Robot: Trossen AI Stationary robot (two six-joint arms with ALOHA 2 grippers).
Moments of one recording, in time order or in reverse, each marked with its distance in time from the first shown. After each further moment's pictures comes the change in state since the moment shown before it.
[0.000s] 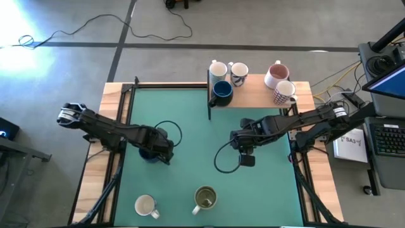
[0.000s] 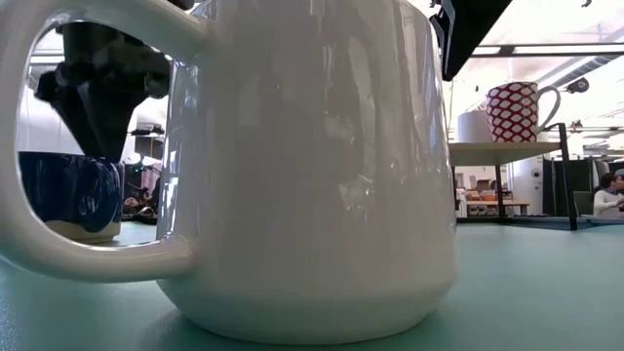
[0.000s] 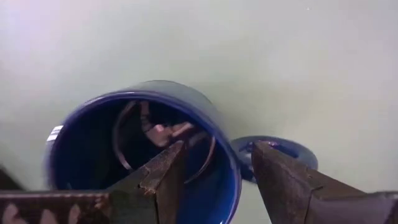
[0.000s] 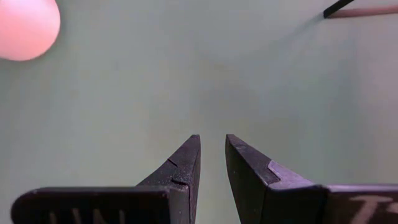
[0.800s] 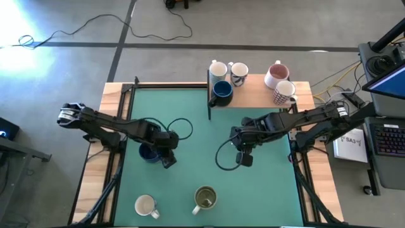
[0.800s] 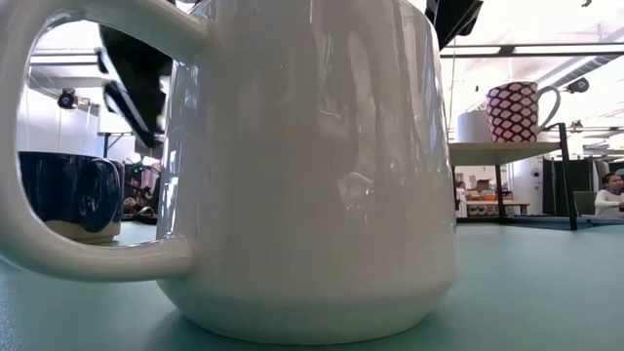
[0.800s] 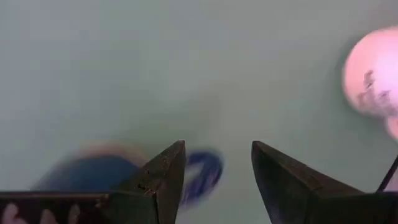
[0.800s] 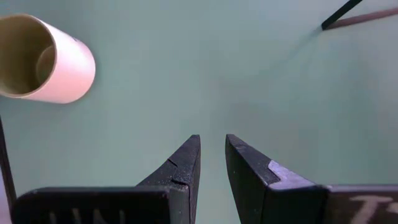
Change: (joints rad) left arm 0.062 0.000 0.049 0.195 0.171 0.470; right arm 0.003 -0.010 0.082 0.002 -0.024 0.131
